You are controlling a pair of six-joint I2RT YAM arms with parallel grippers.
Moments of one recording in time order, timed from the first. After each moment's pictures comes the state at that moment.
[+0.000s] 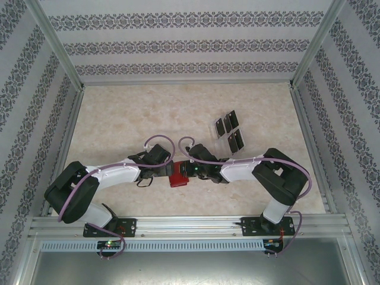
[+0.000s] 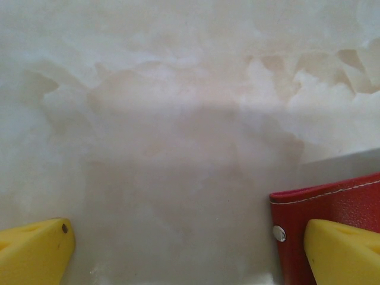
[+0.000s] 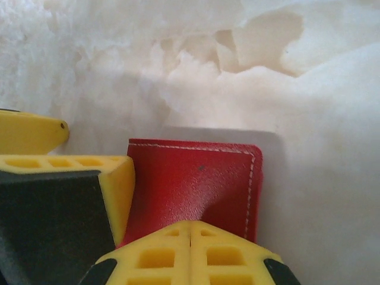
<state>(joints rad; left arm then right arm) -0.67 1.47 0.66 -0.33 -0.21 -0.74 0.87 1.71 0.71 0.20 -0.18 0.78</state>
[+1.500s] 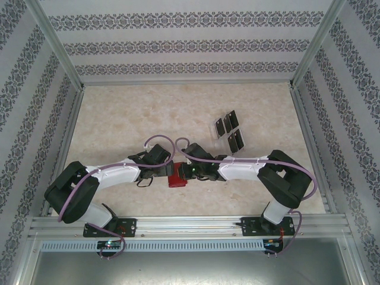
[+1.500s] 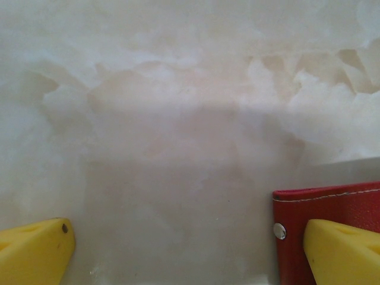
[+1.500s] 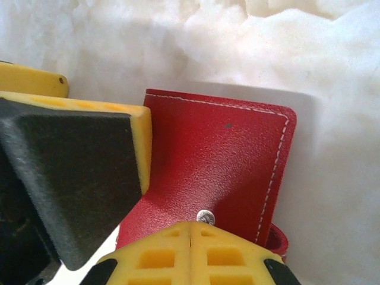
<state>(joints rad) -0.67 1.47 0.66 -0.33 -0.21 -0.74 0.91 1.67 0.81 -0.04 -0.20 0.76</state>
